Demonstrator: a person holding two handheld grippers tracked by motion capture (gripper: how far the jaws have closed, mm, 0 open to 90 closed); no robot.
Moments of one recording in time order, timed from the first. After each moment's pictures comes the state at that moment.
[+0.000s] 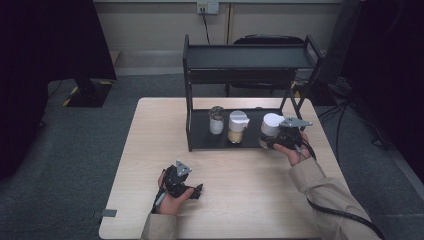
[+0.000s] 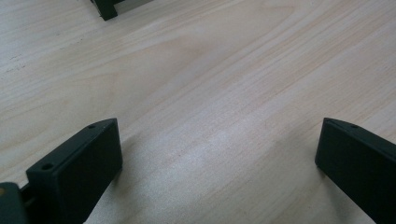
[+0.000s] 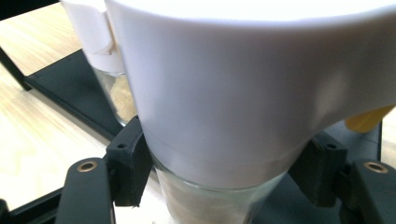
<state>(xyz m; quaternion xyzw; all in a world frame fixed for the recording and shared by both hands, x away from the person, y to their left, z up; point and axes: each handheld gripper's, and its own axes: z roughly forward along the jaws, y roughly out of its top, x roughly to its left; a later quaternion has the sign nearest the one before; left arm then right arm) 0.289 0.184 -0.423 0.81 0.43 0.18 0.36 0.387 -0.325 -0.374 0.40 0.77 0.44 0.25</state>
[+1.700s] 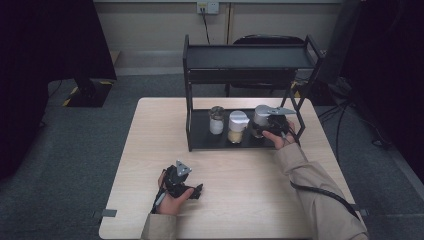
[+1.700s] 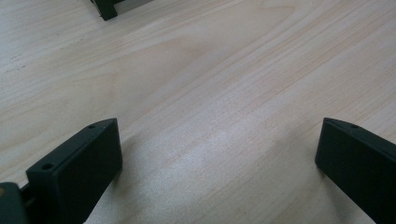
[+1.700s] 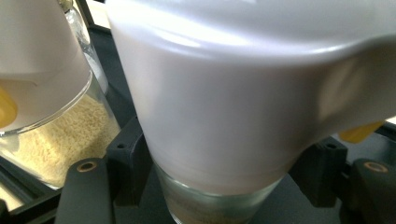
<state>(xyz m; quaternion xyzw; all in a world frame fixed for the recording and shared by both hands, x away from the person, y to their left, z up) 0.289 0.184 -0.423 0.81 0.43 0.18 0.35 0.446 -0.297 -0.394 0.42 0.76 0.43 0.26</state>
